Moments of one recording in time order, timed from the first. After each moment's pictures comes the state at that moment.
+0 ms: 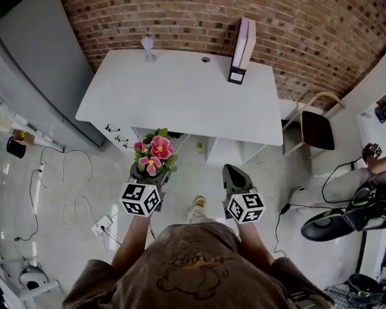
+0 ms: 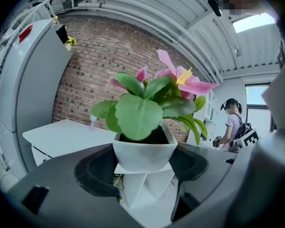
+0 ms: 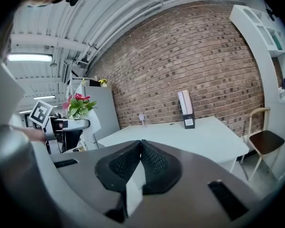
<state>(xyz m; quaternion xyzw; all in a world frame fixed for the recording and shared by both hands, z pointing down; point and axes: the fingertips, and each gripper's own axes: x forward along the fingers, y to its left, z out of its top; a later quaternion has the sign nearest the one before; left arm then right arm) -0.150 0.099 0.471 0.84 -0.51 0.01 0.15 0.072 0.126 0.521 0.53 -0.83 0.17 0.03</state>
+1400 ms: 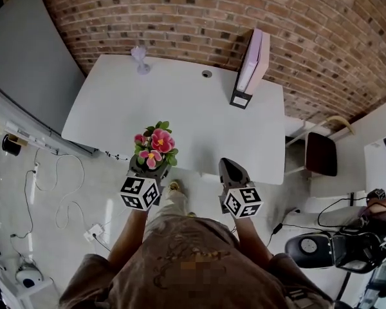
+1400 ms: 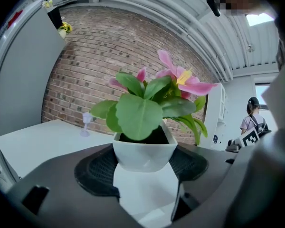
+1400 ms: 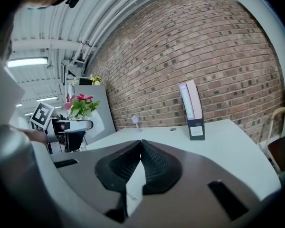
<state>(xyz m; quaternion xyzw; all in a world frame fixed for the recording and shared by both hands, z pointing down) -0.116 -0.120 0.490 0.83 -0.53 0.02 0.16 0.091 -0.104 0.537 0.49 -0.85 0.18 0.04</state>
